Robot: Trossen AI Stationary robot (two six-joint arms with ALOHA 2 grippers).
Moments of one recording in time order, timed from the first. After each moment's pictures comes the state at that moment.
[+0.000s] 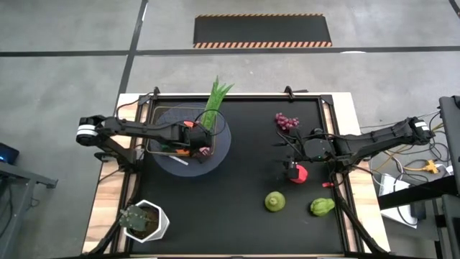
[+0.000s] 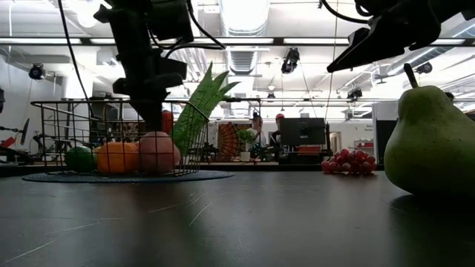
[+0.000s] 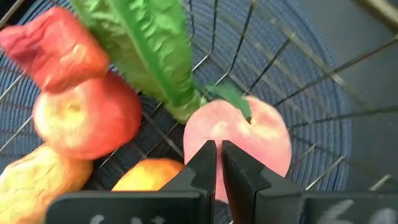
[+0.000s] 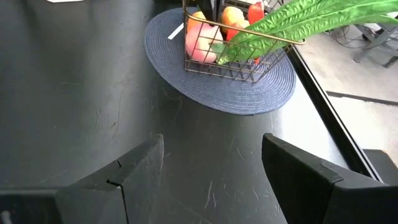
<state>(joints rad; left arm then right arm) 0.09 1.47 1.02 -0.82 -0.34 -0.60 0.18 0.93 0.58 -0.18 0.32 -0.10</state>
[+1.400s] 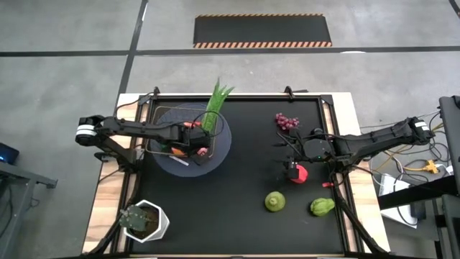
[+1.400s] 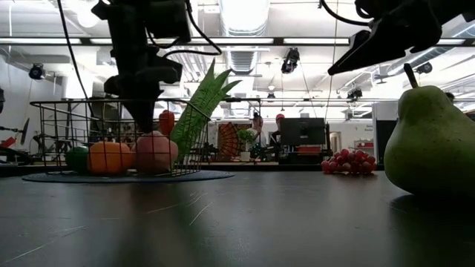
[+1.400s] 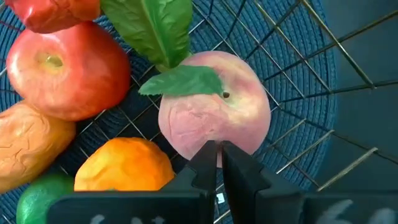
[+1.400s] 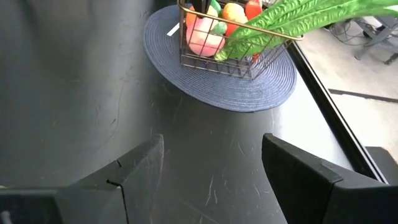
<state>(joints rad) 0.08 1.46 1.03 -0.90 -0.24 -0.67 0.18 0.93 0.57 -0.18 0.32 -0.10</state>
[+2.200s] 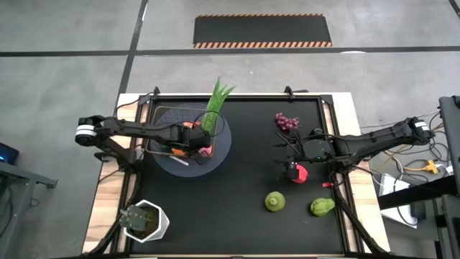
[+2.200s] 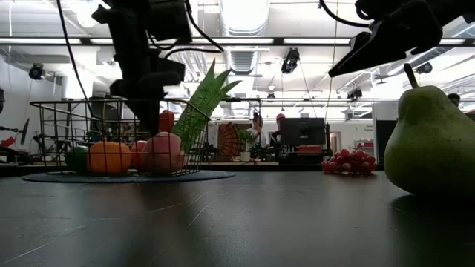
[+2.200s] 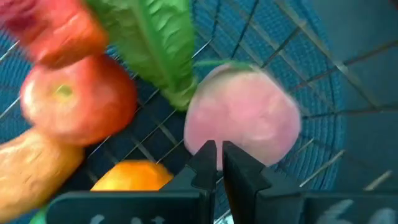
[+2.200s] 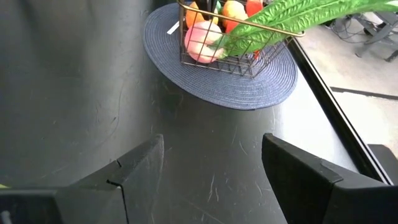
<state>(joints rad) 0.09 1.46 1.00 -0.83 -0.30 -0.62 0.18 0.93 0.56 -0.18 0.32 -0.09</state>
